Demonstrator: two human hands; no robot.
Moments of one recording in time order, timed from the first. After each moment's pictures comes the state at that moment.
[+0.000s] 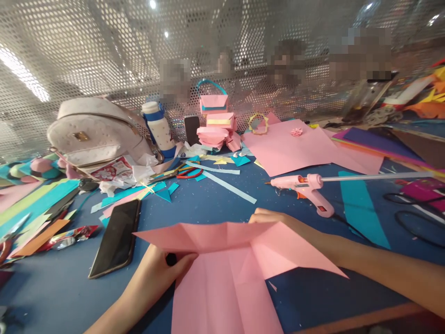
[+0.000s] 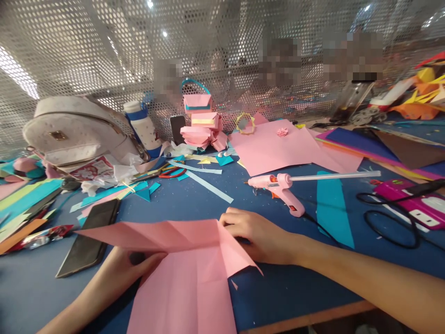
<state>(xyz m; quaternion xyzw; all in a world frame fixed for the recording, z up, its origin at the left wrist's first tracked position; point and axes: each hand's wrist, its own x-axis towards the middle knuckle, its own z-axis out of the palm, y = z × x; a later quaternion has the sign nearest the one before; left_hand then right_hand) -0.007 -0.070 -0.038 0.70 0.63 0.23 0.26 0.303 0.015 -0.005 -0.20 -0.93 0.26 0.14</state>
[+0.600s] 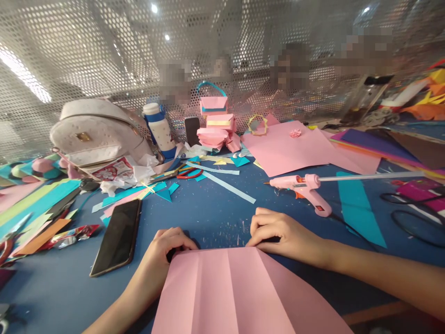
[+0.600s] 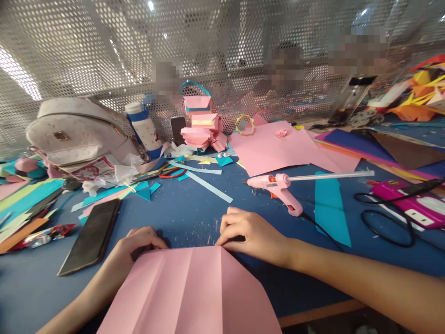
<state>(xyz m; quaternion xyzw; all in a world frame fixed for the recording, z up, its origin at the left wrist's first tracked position) 0.006 -0.068 -0.016 0.73 0.59 0.22 0.26 0.300 0.010 -0.022 -0.23 -0.89 0.33 0.20</state>
